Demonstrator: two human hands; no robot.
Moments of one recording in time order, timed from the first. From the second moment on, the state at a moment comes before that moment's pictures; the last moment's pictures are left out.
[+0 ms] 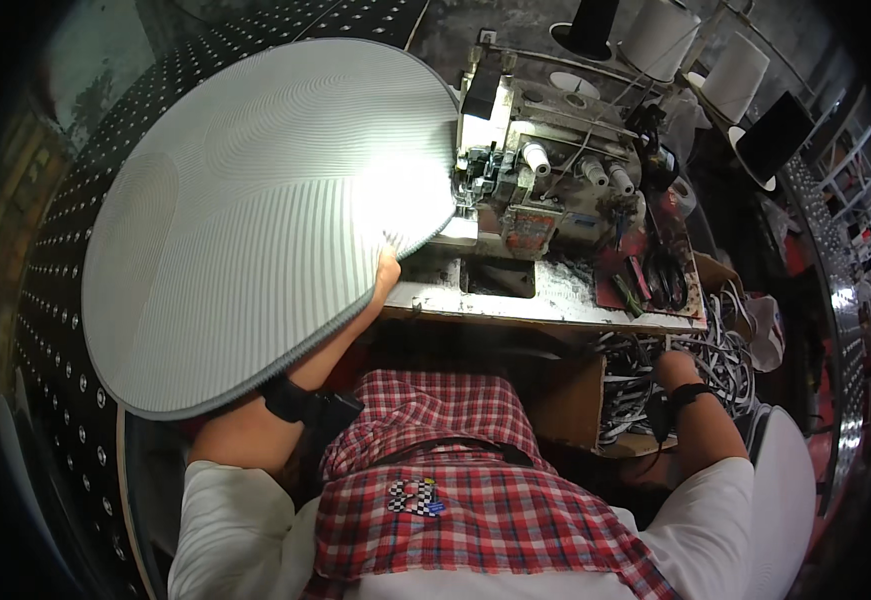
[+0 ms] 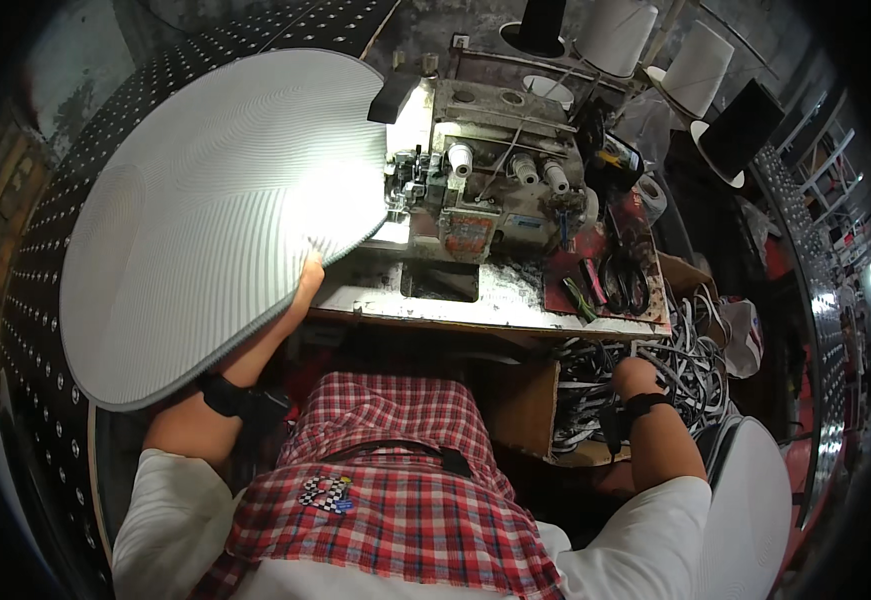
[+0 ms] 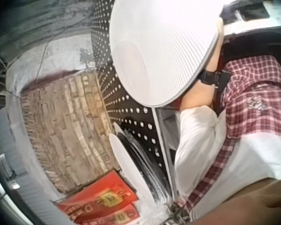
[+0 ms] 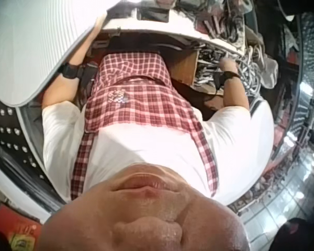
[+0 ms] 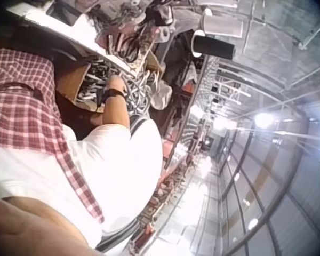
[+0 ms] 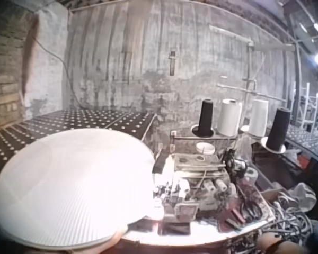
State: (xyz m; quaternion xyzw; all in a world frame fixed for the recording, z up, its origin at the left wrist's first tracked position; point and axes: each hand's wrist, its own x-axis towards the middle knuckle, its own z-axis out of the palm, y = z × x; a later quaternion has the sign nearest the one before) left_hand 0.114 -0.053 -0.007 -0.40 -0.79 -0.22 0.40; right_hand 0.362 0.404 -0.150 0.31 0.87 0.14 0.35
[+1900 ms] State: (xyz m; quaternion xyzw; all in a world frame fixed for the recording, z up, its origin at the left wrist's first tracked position) left_hand 0.012 -0.030 -0.001 -0.36 -0.78 -0.50 0.08; right_hand 0.062 0.064 -0.007 0.18 0.21 -0.96 0.02
